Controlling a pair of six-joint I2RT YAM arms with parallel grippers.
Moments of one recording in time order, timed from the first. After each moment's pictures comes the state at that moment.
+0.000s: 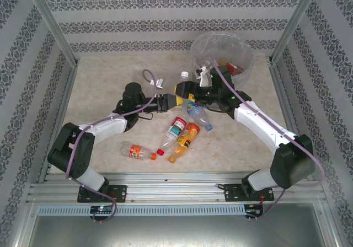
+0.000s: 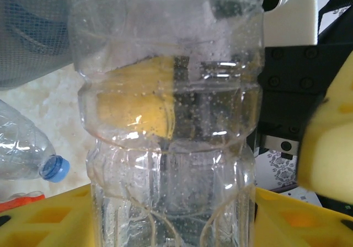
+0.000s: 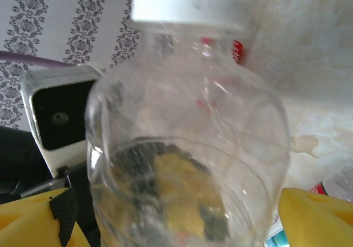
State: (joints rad) left arm -0.44 1.57 0.86 0.62 0.93 -1.02; right arm 0.45 1.44 1.15 -0.22 -0.62 0.76
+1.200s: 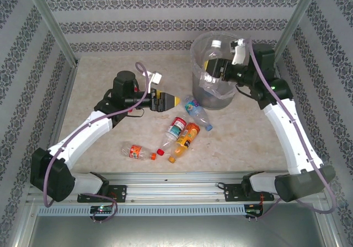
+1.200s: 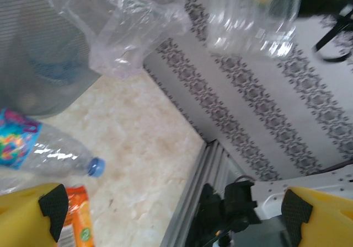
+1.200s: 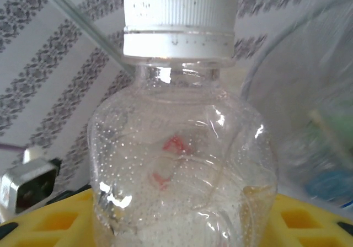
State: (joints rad) left arm -0.45 1.32 1.11 -0.19 0.79 -0.47; right arm 0.23 1.31 1.56 -0.64 -0.47 0.41
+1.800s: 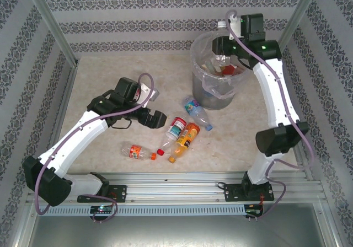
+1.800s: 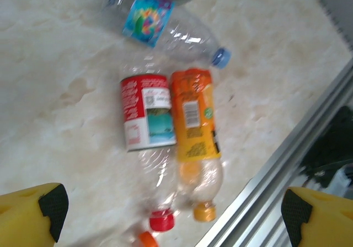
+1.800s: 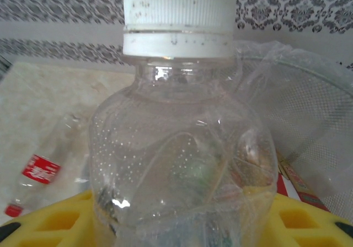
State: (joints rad) left arm -0.51 1.28 1.24 -0.89 0.35 -0.08; right arm 0.17 1.83 2.18 -0.98 -0.19 0.10
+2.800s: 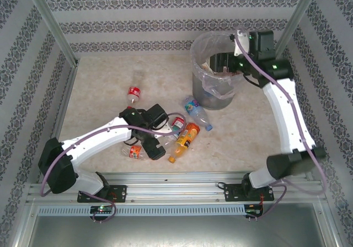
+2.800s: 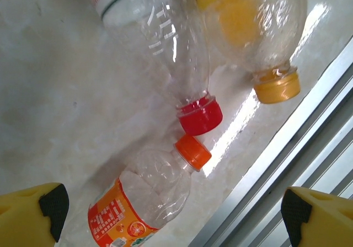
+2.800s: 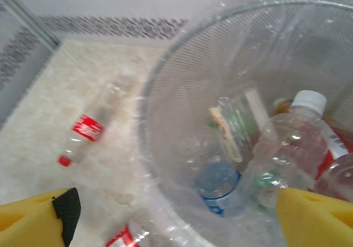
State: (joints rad) left arm -0.81 1.43 1.14 -1.10 0.02 0.16; right arm 0.17 1.46 1.78 -0.91 -0.35 0.13
